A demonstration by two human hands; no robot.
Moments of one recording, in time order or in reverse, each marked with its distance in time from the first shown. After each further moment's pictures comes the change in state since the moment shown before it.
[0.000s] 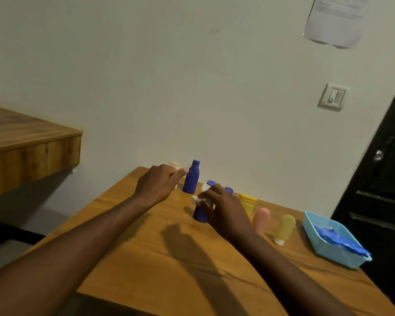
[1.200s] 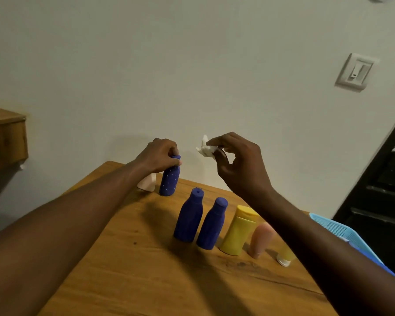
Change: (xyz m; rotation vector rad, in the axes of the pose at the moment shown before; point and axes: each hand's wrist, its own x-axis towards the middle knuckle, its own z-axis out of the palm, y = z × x) left_hand 0.195 -0.041 0.103 -0.017 -0.207 0.178; right_hand 0.124 0.096 -0.022 0.147 0.340 -0.077
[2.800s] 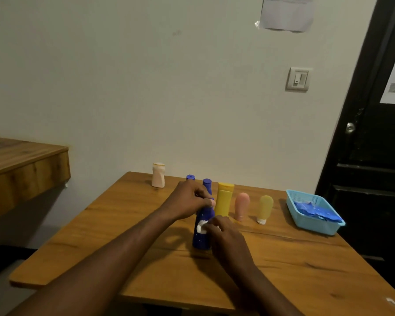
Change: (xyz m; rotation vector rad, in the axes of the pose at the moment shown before) left_hand -0.216 0.179 0.004 -0.284 -0.140 0.044; right_hand -0.236 -0.075 -0.033 -0.158 -0.264 0.088
